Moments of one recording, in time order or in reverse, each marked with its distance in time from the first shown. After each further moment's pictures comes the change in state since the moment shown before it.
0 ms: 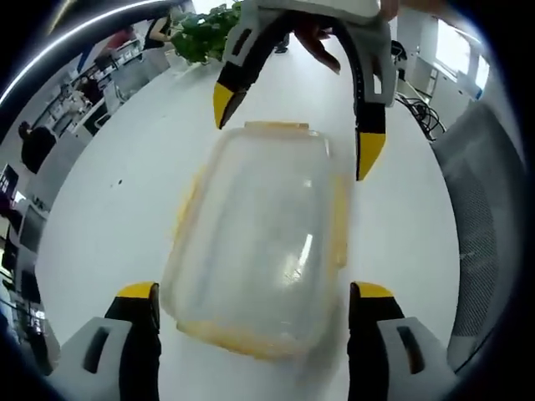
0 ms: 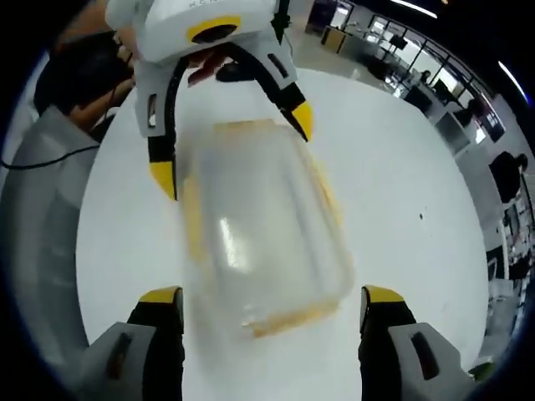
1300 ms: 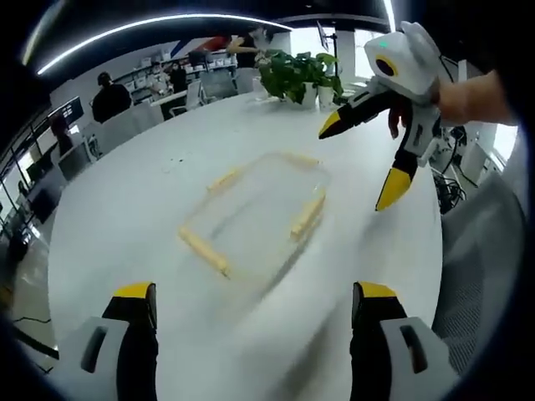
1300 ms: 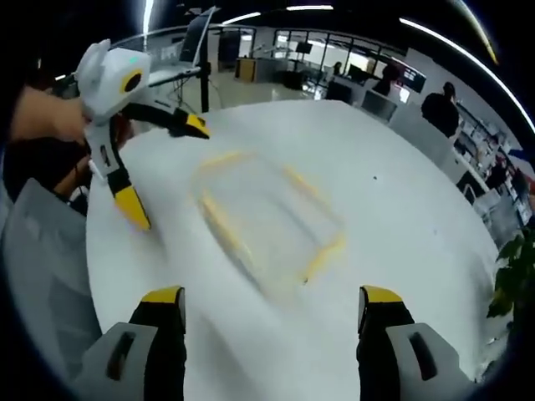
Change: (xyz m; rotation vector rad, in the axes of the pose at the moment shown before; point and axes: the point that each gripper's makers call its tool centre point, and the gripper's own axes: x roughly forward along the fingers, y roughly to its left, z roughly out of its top) left arm -0.053 -0.038 -0.026 -0.369 -0.218 0.202; right arm -0.040 0.037 -0.016 0.388 -0.209 -0.200
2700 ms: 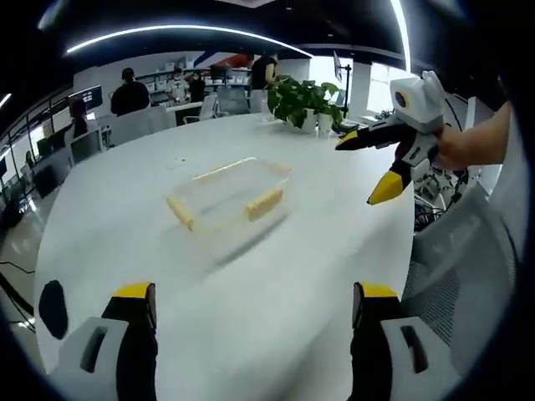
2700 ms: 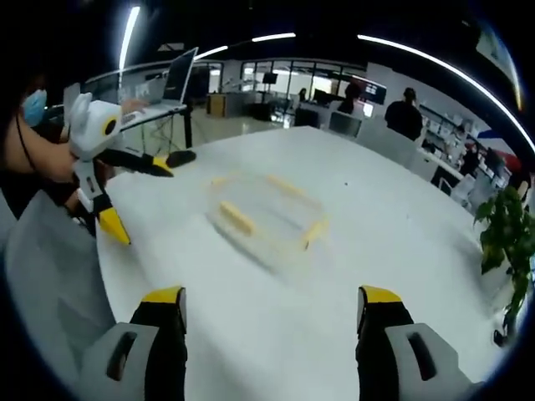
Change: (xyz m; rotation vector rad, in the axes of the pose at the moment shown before) left arm -0.045 -0.046 -0.024 -0.155 -0.132 -0.001; right arm -0.052 0.022 -0.022 0.110 -0.185 -0.115
